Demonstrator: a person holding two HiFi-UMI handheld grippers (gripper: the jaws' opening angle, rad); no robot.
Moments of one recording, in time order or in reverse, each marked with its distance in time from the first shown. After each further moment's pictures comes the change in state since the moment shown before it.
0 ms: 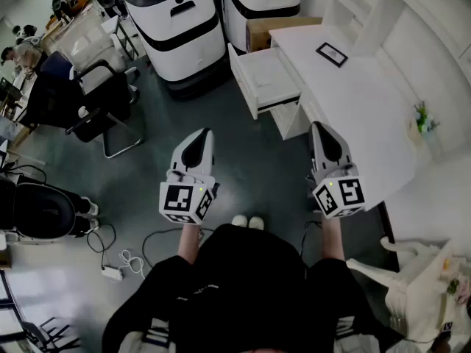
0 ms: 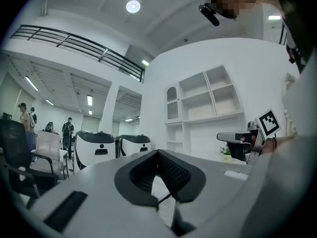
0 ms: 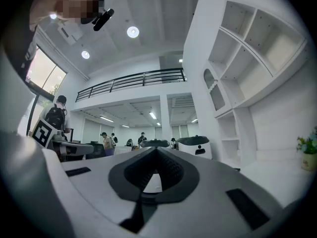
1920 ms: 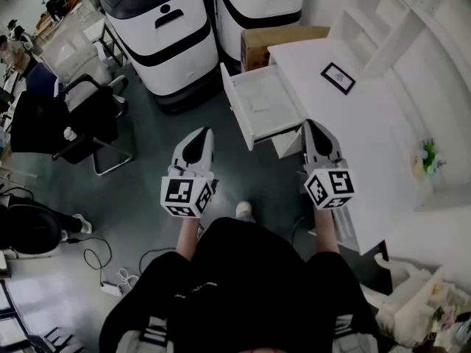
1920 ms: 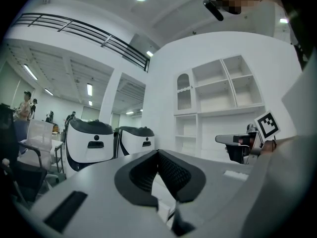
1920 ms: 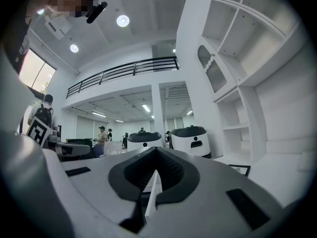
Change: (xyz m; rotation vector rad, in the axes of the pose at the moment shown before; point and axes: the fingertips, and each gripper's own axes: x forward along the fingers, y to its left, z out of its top) left arm 0.196 0.089 -0.052 -0.061 0.076 -0.007; right arm 0.190 -0.106 -0.068 0.050 0.092 -0.059
